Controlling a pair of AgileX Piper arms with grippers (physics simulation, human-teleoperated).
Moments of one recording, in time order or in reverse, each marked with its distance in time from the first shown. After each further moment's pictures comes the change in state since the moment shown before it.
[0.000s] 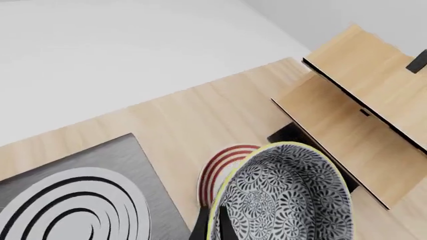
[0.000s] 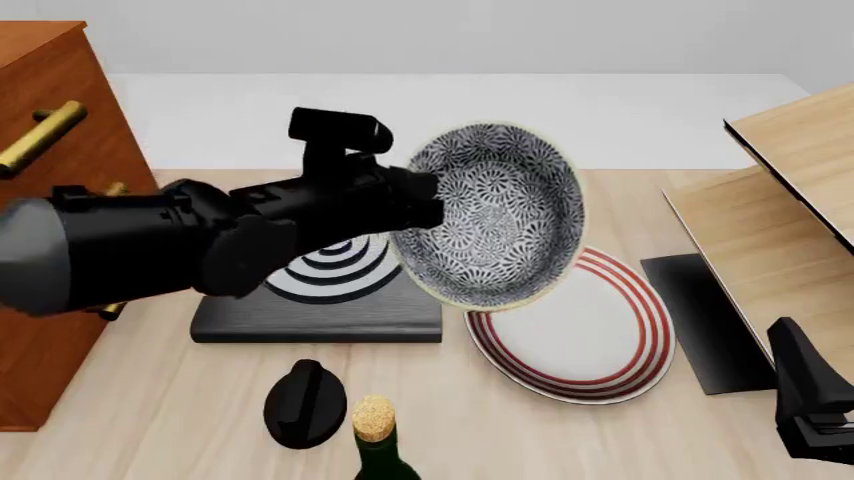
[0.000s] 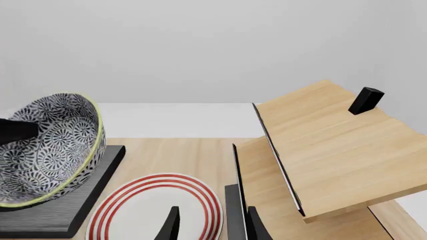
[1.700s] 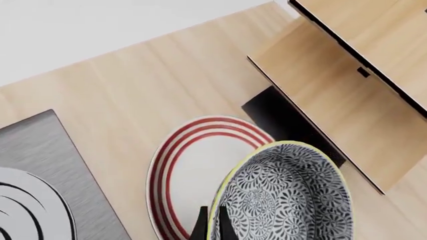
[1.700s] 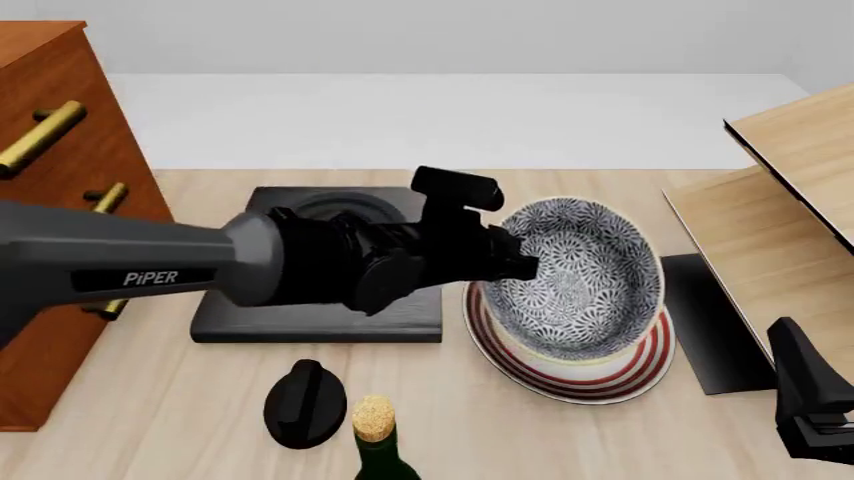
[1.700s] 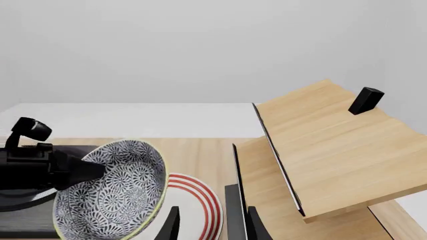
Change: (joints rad) left arm -0.140 0.332 -0.221 0.056 -0.072; right arm 0.000 0.000 0.000 0.000 0.000
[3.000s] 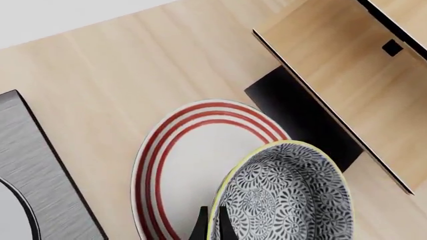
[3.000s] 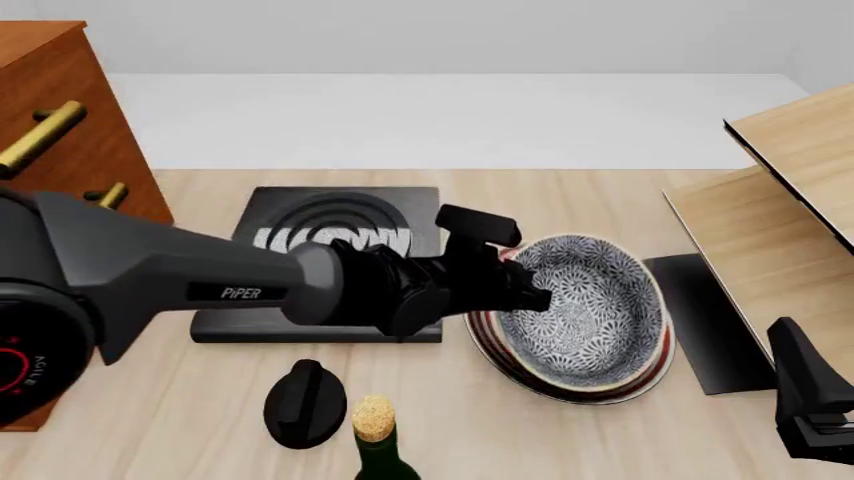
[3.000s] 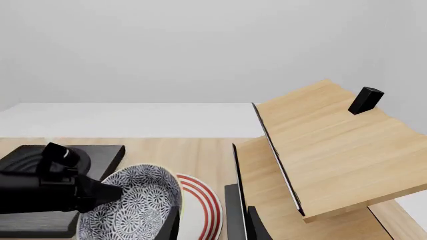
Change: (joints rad) left arm -0.023 0.156 -0.044 -0.060 -0.019; right arm 0.000 0.000 0.000 0.000 0.000
